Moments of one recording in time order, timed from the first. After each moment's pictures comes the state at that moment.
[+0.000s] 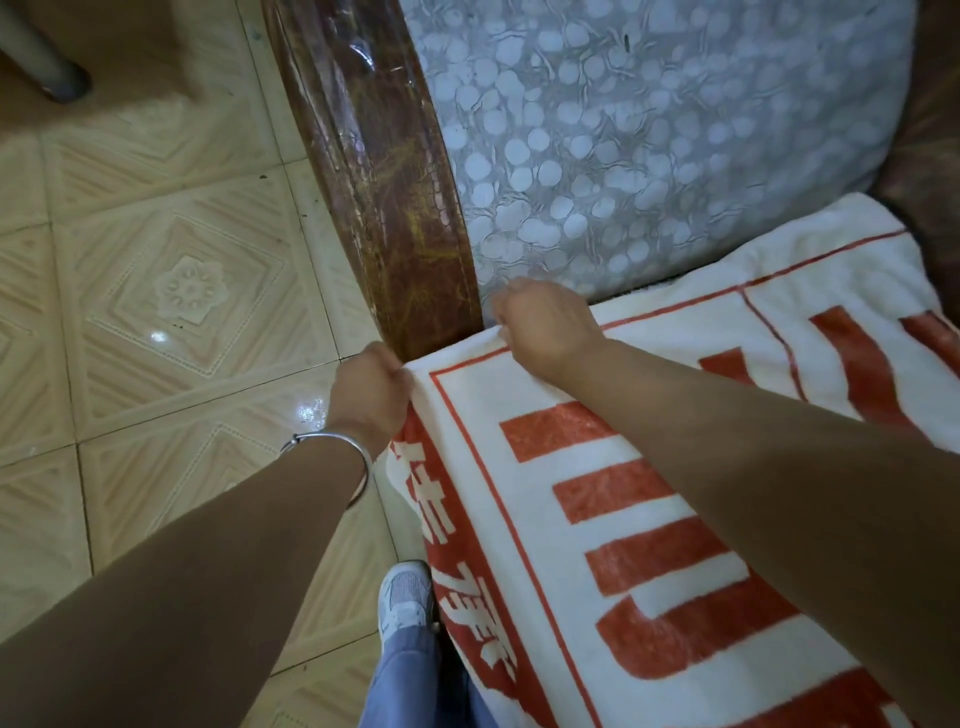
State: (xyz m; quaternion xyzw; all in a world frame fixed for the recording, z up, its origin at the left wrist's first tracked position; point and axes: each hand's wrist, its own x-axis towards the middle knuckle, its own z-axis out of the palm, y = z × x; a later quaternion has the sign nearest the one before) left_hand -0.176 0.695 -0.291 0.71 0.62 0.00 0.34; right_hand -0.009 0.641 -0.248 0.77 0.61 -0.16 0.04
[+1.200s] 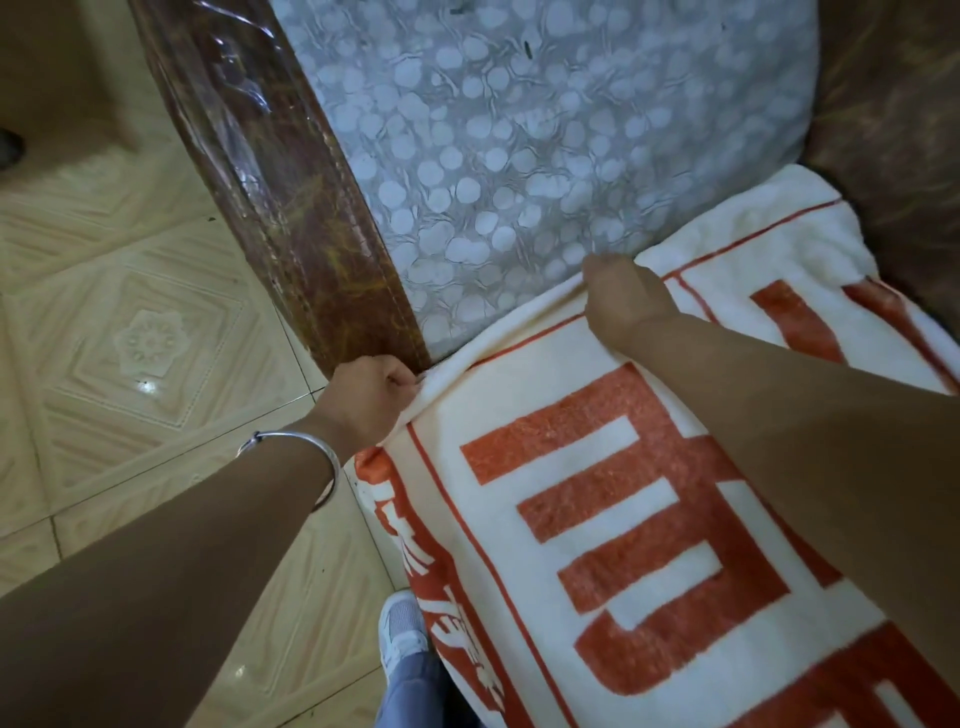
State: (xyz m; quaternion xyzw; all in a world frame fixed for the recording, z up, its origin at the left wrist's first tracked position) left_hand -0.130 0.700 -0.270 0.80 0.46 -0.11 0.36; right_hand 0.093 0.596 -0.255 0.88 0.43 -0.17 0.04
